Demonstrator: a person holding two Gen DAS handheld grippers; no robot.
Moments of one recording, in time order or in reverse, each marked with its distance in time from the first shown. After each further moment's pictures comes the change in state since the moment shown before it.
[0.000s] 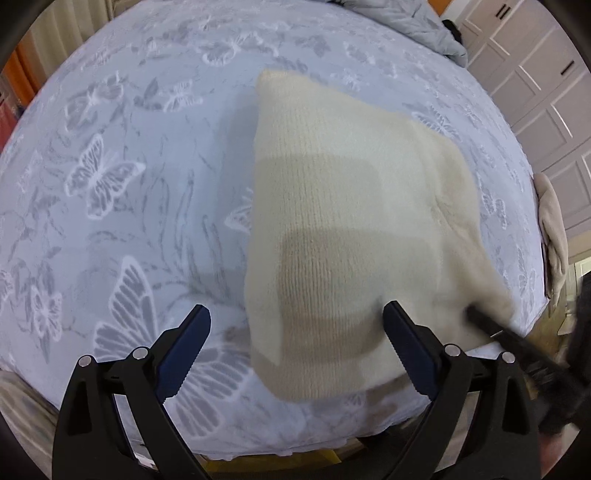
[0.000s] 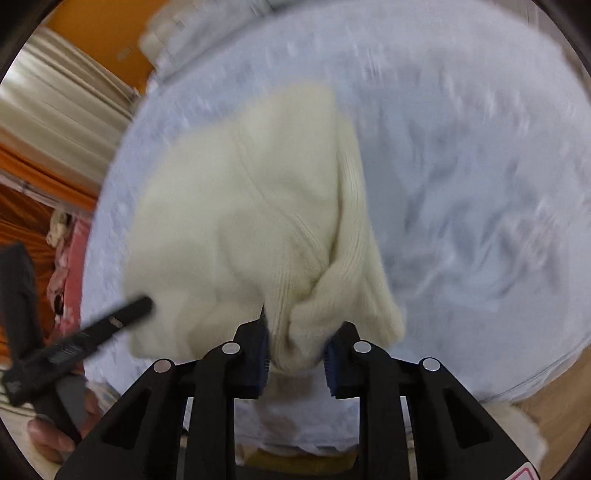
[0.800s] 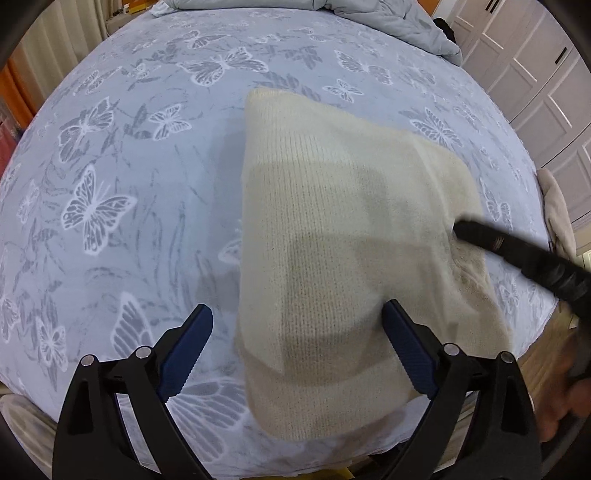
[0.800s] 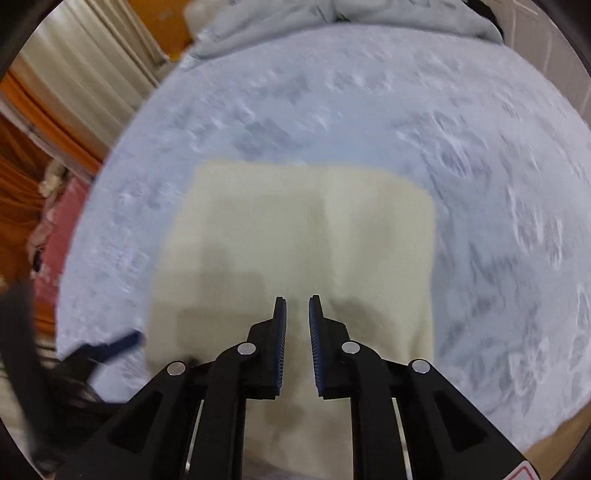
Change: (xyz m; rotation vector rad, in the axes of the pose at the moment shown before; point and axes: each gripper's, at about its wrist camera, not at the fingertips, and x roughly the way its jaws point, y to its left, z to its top) left arm 0.015 -0.009 0.020 0.037 -0.023 0.026; right arm 0.044 0.076 0.074 -0.237 0.049 -0.065
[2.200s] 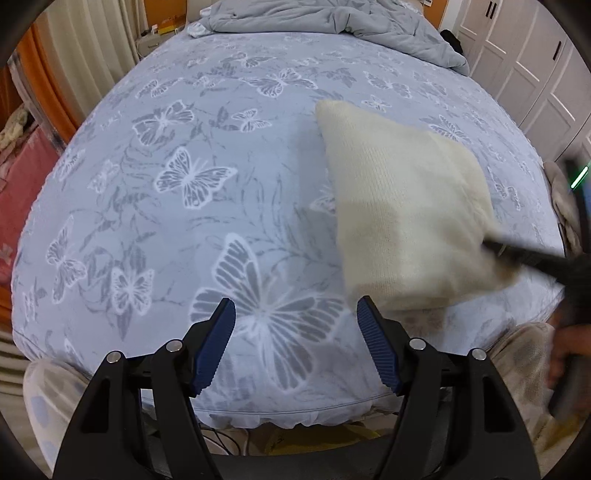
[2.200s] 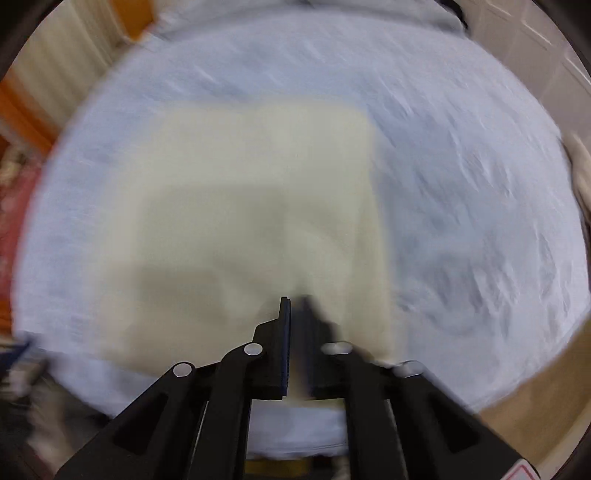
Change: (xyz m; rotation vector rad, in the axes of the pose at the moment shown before) left arm -0.076 0.053 -0.077 0.019 -0.089 0.104; right arm 0.030 -0.012 -0.074 0.070 0.107 -0.202
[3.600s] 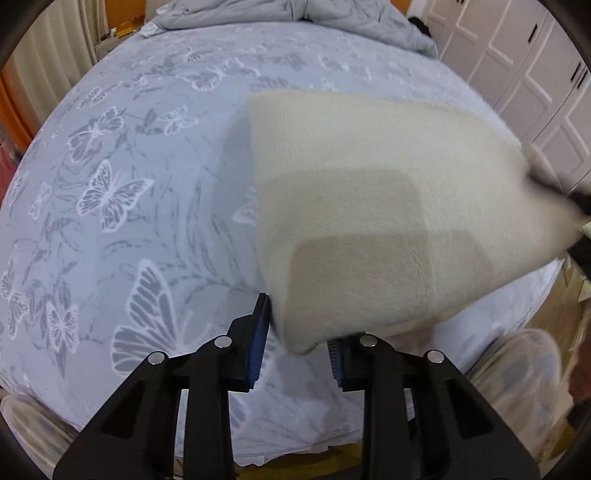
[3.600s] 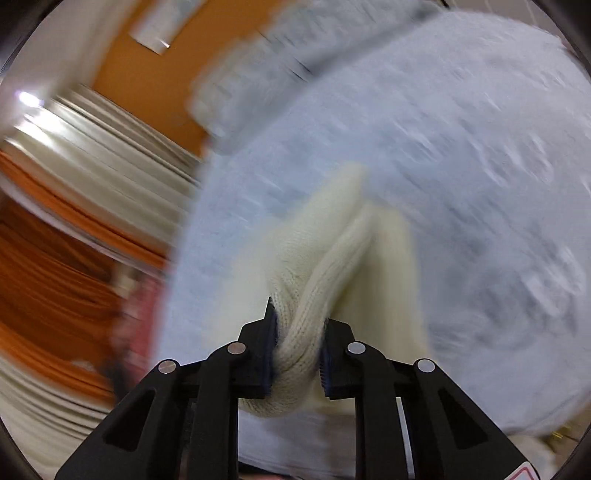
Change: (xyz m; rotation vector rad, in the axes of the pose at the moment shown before) left arm 0.059 -0.054 0.017 0.090 0.039 -0.098; right arm -0.048 -0.090 -0.013 0.261 -0.235 0.483
